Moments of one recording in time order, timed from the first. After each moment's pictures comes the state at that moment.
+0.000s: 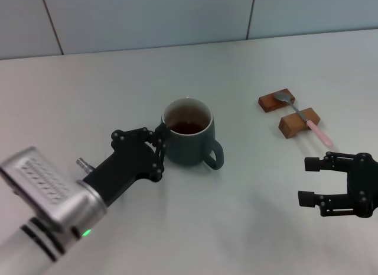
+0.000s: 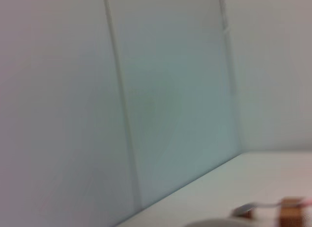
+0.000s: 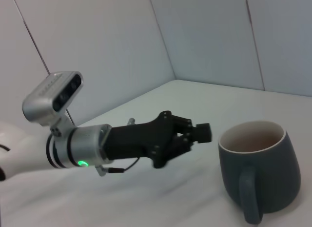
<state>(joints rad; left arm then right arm) -0.57 -2.06 0.10 -0.34 1.89 1.20 0.01 0.25 2.08 -0.64 -0.96 -2.01 -1.82 1.46</state>
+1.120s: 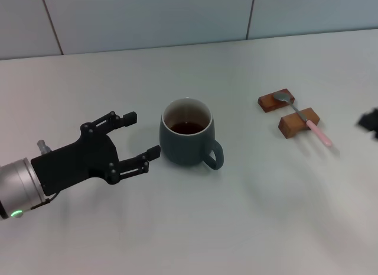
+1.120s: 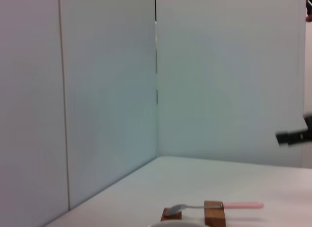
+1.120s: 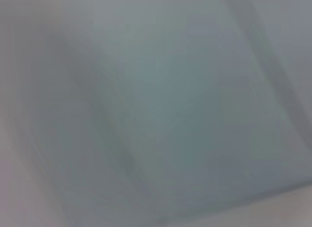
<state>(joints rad) -0.61 -2.07 0.17 0.23 2.23 1.53 -0.71 0.21 2.08 -0.24 -0.59 -1.82 -1.75 1.46</state>
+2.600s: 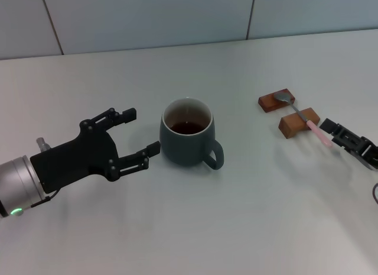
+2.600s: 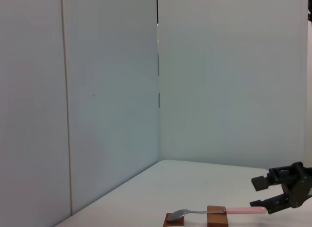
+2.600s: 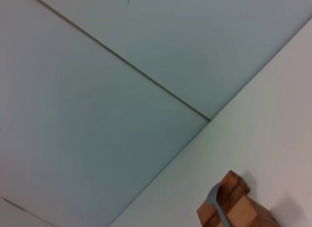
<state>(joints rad) -0.62 -2.07 0.18 0.23 2.21 1.54 -0.71 0.32 2.06 -0.13 -0.26 -1.91 -1.32 1.59</state>
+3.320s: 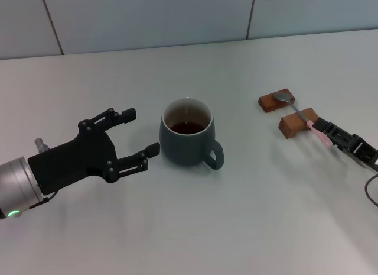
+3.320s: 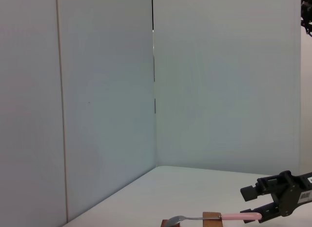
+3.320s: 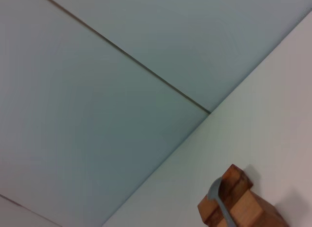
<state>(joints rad) -0.61 -2.07 0.18 0.24 2.21 1.56 -0.71 0.35 2.07 -0.14 -0.26 -1.92 -1.29 1.60</state>
